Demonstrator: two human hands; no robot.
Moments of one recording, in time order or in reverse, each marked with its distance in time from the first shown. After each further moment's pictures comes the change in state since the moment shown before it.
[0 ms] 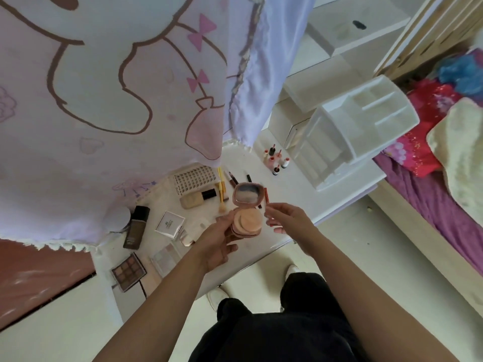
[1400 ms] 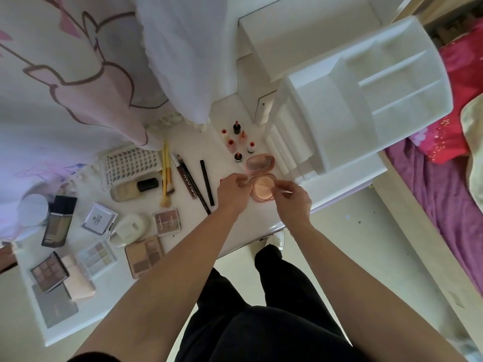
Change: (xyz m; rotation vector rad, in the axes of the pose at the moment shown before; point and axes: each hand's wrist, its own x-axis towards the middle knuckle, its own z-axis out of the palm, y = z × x) left_hand 0.206 0.012 0.157 0.486 0.493 0.204; right_hand 0.130 0.052 -0.128 -0.231 0.383 0.085
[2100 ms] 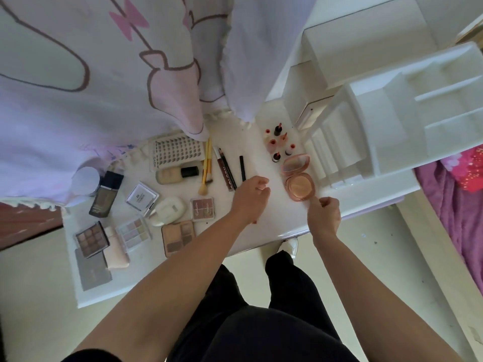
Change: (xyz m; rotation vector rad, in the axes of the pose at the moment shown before) left_hand -0.043 -0.006 -0.060 0.082 -0.108 0.152; right_hand -0.019 0.007 0.014 0.024 0.192 0.169
